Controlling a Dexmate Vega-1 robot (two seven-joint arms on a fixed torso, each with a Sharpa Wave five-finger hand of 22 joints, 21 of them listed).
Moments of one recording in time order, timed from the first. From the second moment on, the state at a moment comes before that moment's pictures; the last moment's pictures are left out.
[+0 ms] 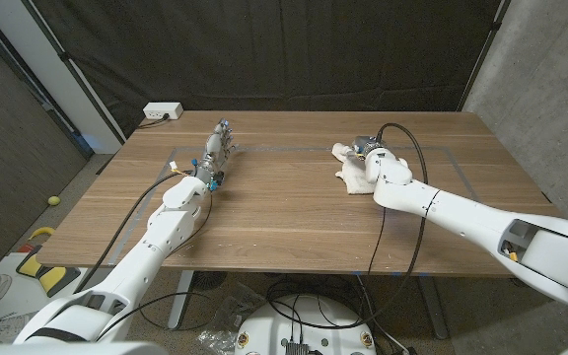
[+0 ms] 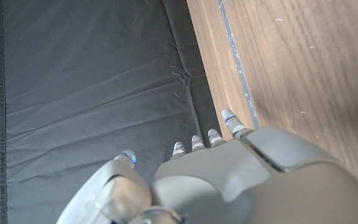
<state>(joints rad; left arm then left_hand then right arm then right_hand) 0.81 0.38 0.23 -1.22 -0.51 -0.22 -0.12 0.06 0.09 0.22 0.16 0.30 -0.17 -0.18 0.20 0.18 -0.17 -0.05 0.20 0.18 -0.17 -0.01 0.19 0.18 -0.17 0.06 0.54 0.19 -0.41 -0.60 -1.06 -1.53 -0.42 -0.80 0.06 0.86 0.18 0.46 -0.12 0.19 0.76 -0.10 0.30 0.18 0.85 -0.09 0.36 0.19 0.98 -0.13 0.41 0.24 0.54 -0.05 0.66 0.38</state>
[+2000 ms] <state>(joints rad) 0.86 0.39 0.20 -1.24 -0.53 -0.25 -0.12 0.06 0.09 0.21 0.16 0.30 -0.17 -0.18 0.20 0.19 -0.17 -0.05 0.20 0.18 -0.17 -0.03 0.19 0.18 -0.17 0.06 0.53 0.19 -0.50 -0.39 -0.95 -1.27 -0.47 -0.23 -0.64 1.20 0.09 0.24 -0.14 0.20 1.04 -0.07 0.27 0.23 1.13 -0.10 0.54 0.46 1.13 -0.20 0.92 0.86 0.59 -0.06 1.22 0.57</state>
